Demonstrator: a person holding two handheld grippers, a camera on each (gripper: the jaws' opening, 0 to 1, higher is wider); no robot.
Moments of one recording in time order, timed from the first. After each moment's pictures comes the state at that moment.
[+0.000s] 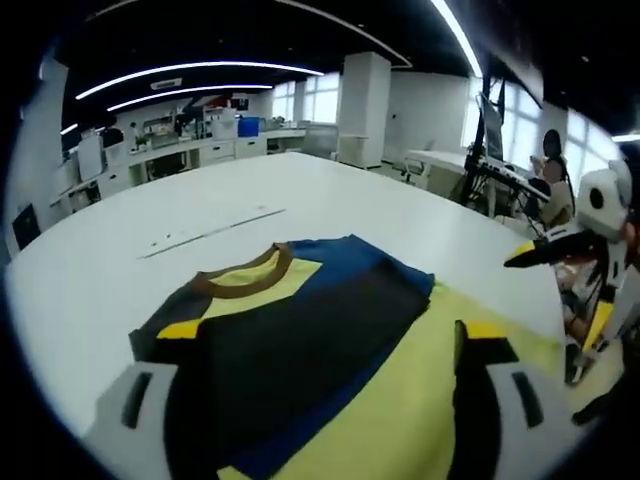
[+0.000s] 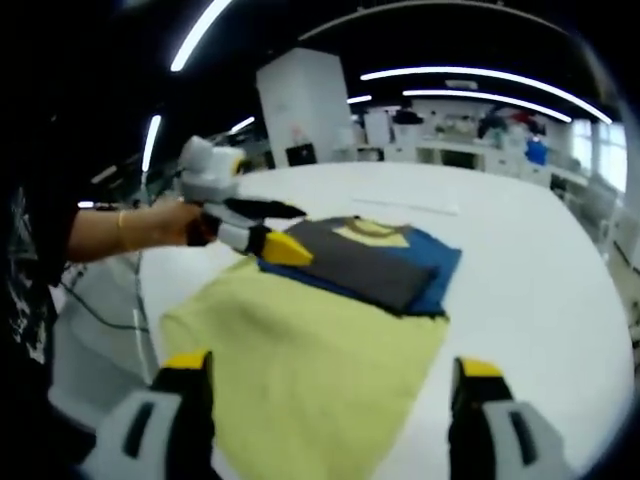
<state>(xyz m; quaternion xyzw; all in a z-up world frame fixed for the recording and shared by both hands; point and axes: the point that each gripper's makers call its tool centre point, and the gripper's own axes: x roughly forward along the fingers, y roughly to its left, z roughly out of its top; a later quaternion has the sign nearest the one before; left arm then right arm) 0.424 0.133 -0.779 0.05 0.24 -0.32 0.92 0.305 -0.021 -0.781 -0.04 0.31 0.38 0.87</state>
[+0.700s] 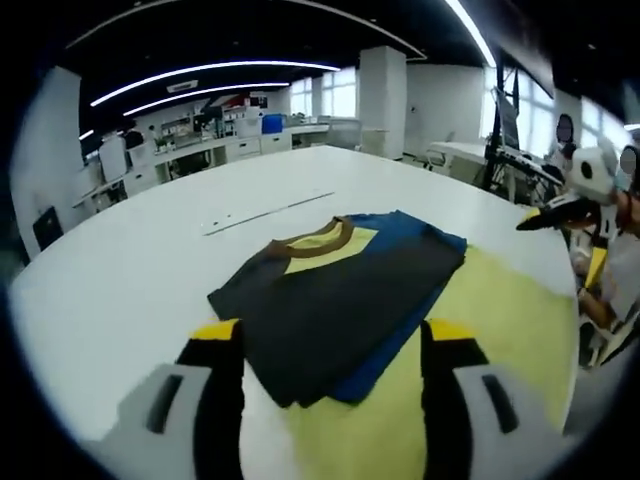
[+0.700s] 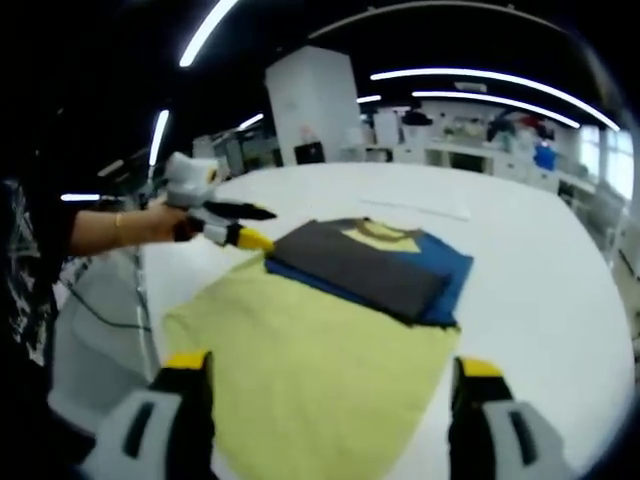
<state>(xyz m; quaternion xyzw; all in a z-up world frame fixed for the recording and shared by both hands) 0.401 0.225 -0.782 0.07 0.25 -0.27 0.93 0.304 -0.004 -0.778 -0.04 0.30 0.39 0.87</state>
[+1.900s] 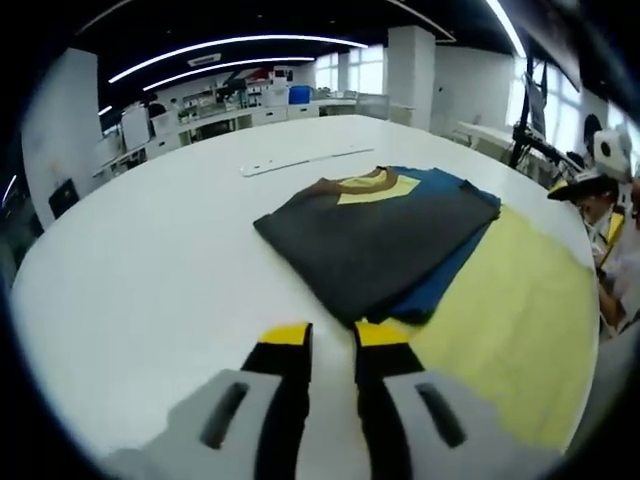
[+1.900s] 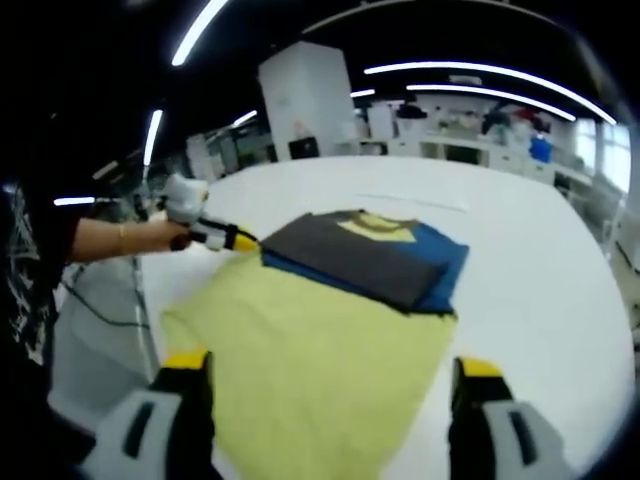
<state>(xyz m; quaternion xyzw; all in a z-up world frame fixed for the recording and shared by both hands) 0.392 0.284 -0.838 0.07 0.31 -0.22 0.92 0.302 -0.015 -0.785 -0.04 0.32 0.38 0.87</state>
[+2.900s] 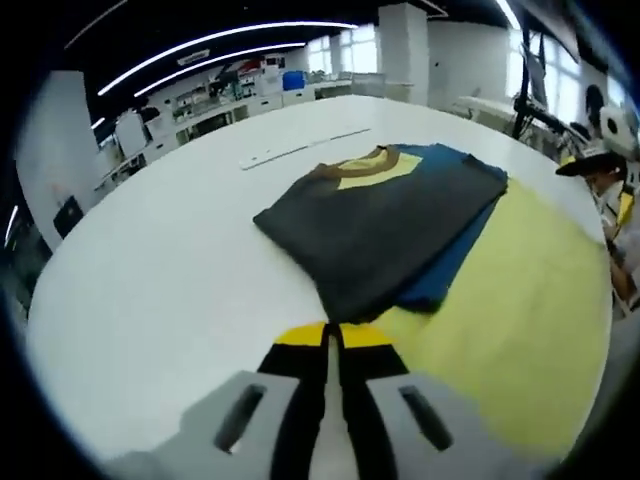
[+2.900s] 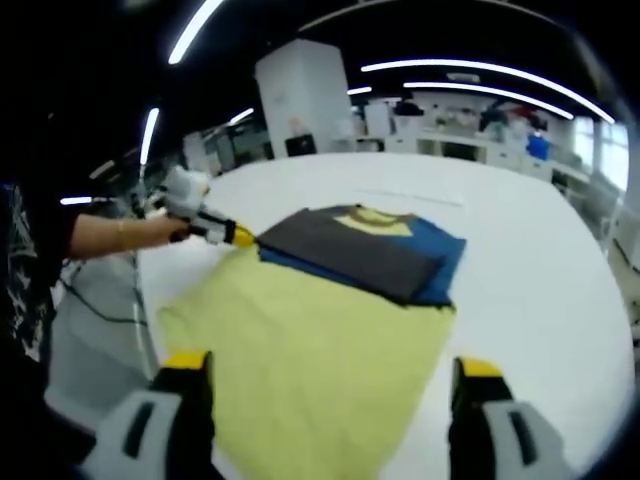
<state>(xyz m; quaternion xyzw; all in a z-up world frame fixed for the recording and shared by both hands) 0.392 0.284 -0.837 0.17 0.33 -0.22 0.90 0.299 -0.016 -0.791 -0.04 0.33 0.37 0.87</state>
